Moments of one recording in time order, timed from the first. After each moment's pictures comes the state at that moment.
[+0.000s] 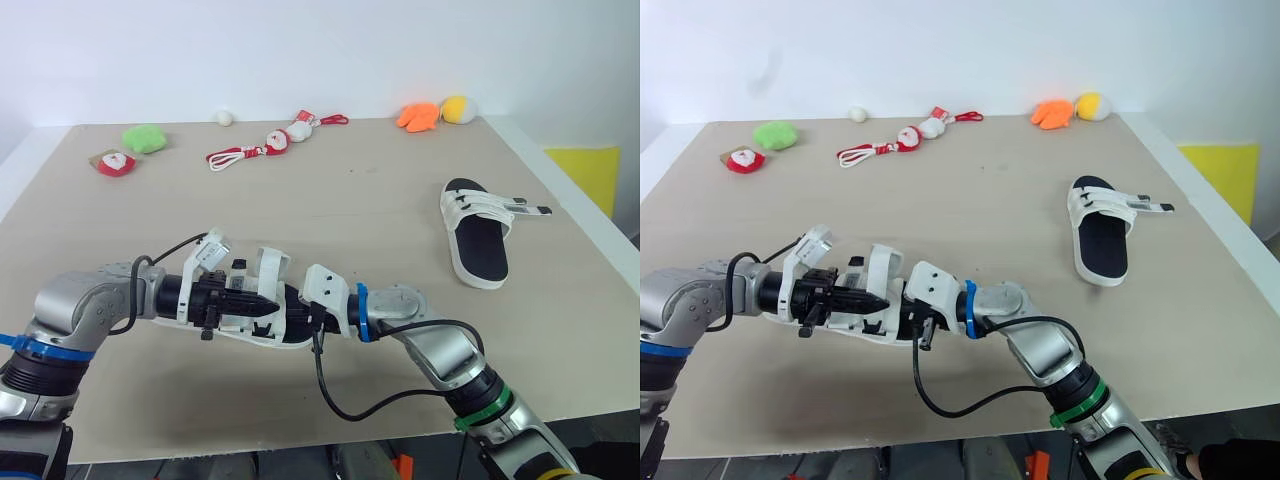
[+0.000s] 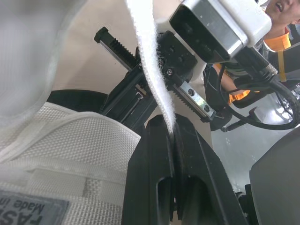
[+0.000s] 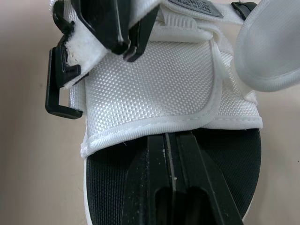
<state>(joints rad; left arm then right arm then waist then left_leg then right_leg) -0.48 0.80 -0.09 -0.14 -0.85 1.01 -1.14 -0.51 -0.37 0.48 -0.20 0.12 0.57 0.85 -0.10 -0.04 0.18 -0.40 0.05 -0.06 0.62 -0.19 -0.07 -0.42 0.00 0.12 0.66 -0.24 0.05</state>
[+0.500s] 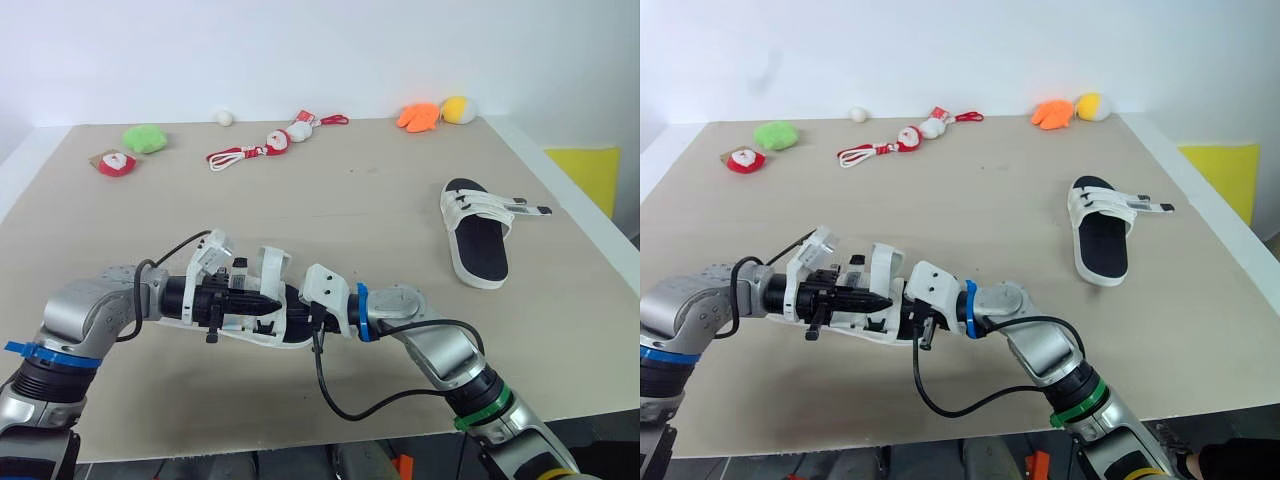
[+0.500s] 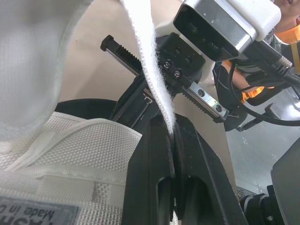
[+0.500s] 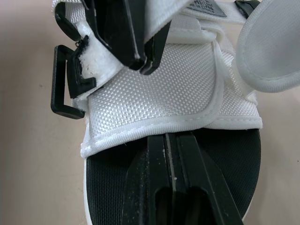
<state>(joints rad) -0.47 0.76 -0.08 -0.14 -0.77 0.91 -1.17 -0.51 -0.37 0.48 -0.20 0.12 0.57 0.85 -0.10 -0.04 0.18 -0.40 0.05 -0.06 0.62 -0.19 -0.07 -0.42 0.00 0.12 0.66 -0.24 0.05</state>
